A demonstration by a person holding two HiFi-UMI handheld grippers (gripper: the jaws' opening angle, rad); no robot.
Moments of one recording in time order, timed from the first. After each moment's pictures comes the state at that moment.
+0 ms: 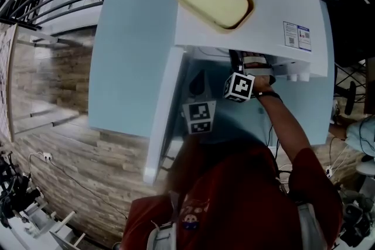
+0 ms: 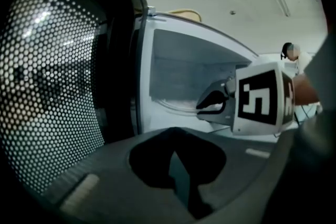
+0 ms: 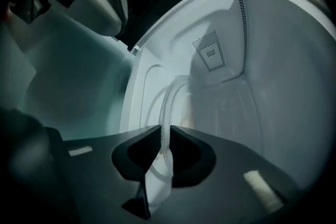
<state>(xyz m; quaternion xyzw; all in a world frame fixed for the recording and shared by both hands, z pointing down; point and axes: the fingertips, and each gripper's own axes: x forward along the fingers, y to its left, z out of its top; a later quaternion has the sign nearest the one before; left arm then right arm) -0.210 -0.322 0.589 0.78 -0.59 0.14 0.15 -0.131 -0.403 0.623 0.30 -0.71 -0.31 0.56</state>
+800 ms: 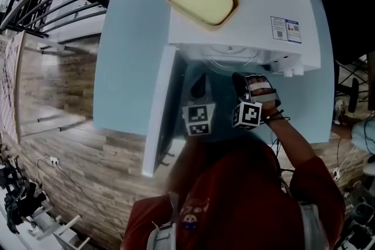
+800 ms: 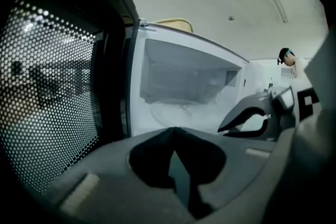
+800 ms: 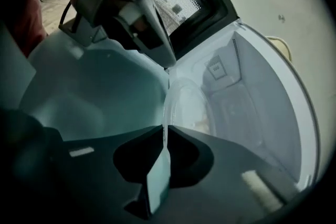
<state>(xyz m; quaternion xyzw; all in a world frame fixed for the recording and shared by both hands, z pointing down) -0.188 -0.300 0.578 0.79 -0.58 0.12 0.15 -0.100 -0.294 0.616 0.25 -0.75 -0.28 0.54</state>
